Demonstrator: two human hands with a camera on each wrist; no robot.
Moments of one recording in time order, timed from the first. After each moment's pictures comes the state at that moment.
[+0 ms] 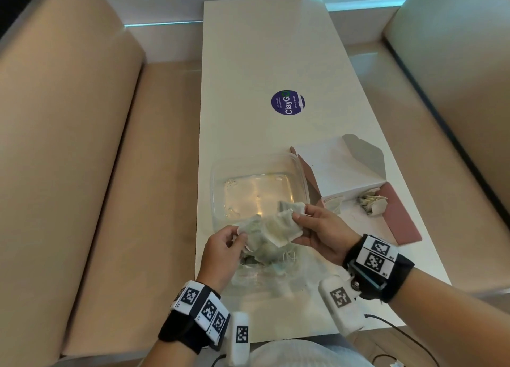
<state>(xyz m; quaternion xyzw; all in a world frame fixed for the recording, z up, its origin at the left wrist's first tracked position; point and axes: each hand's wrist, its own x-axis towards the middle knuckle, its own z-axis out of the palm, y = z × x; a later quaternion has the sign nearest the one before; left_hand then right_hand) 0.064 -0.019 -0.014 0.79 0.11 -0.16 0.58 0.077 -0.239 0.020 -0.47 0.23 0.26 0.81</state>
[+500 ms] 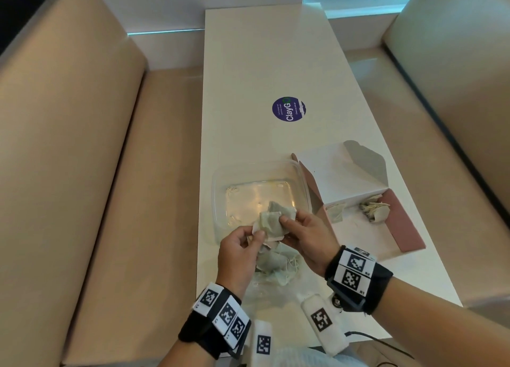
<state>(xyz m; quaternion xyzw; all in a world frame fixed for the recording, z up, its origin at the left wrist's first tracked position) 0.066 -0.052 0.000 0.73 0.15 -0.12 0.66 0.079 -0.203 0.017 -0.53 0.23 0.16 0.80</state>
